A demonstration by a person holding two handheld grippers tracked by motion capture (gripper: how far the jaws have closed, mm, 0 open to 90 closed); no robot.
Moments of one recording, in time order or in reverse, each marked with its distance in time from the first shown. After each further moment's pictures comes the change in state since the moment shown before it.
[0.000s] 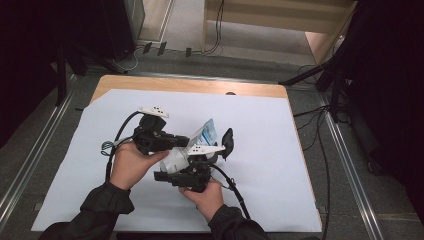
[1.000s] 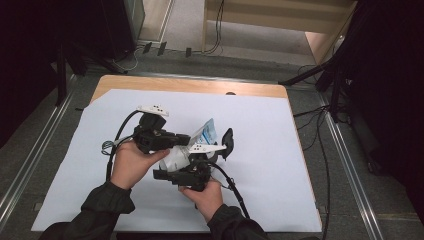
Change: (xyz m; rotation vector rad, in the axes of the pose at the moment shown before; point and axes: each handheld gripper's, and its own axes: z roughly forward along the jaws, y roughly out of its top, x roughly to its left) left arm -0.002 0.004 -0.002 -0.018 -0.001 0.000; right arm 0.002 0.003 -0.001 -0.033 0.030 0.023
